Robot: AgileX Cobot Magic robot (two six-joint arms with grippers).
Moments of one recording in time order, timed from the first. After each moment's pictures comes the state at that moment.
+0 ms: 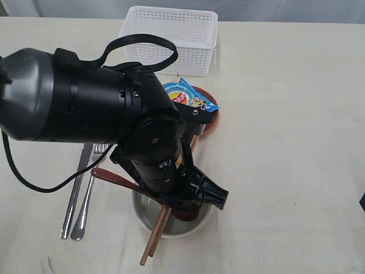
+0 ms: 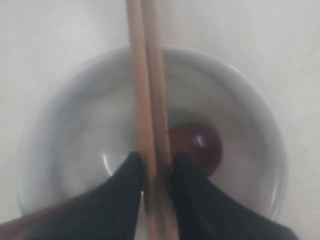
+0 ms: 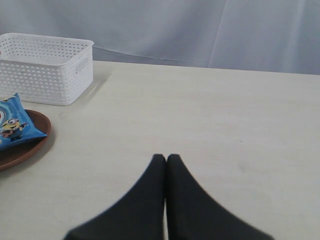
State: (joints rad) left arm -1.08 1.77 -1.06 0.04 0.74 -0.65; right arm 0.05 0.00 0.00 0.03 0.33 -0.06
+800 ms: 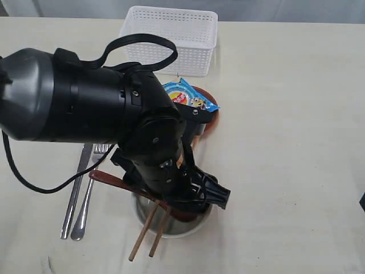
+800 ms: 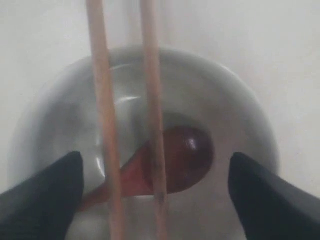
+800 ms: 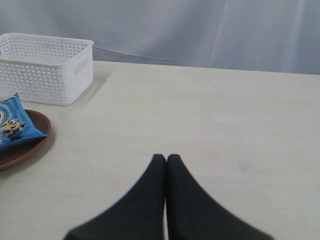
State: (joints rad) left arm -1.08 1.77 -1.06 0.02 0.73 -0.65; right arm 0.05 0.00 0.00 0.03 0.33 -0.06
